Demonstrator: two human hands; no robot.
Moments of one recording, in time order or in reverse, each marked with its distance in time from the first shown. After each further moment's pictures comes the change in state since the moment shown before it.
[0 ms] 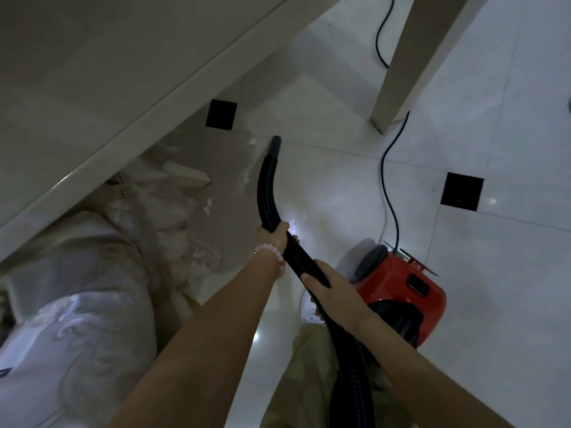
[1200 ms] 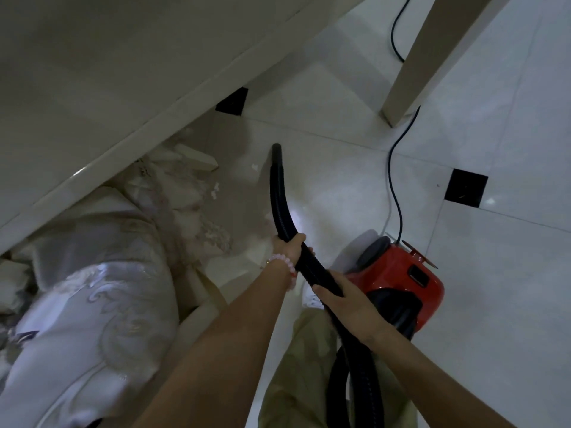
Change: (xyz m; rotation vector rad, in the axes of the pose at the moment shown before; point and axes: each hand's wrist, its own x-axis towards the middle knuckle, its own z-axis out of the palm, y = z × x) left_hand -0.030 -0.034 -0.012 -0.094 -0.070 -0.117; right_hand -0.034 0.013 0.007 -0.057 0.011 0.131
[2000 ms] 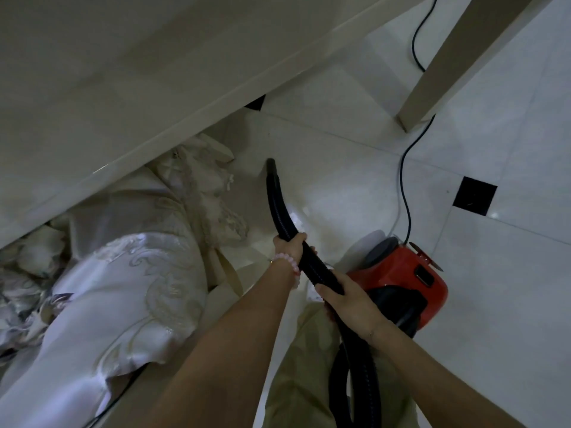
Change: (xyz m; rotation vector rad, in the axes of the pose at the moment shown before) left_hand -0.019 -0.001 -0.031 -0.118 0.031 -0.022; right_hand -0.014 -0.004 0.021 -0.120 -0.037 0.037
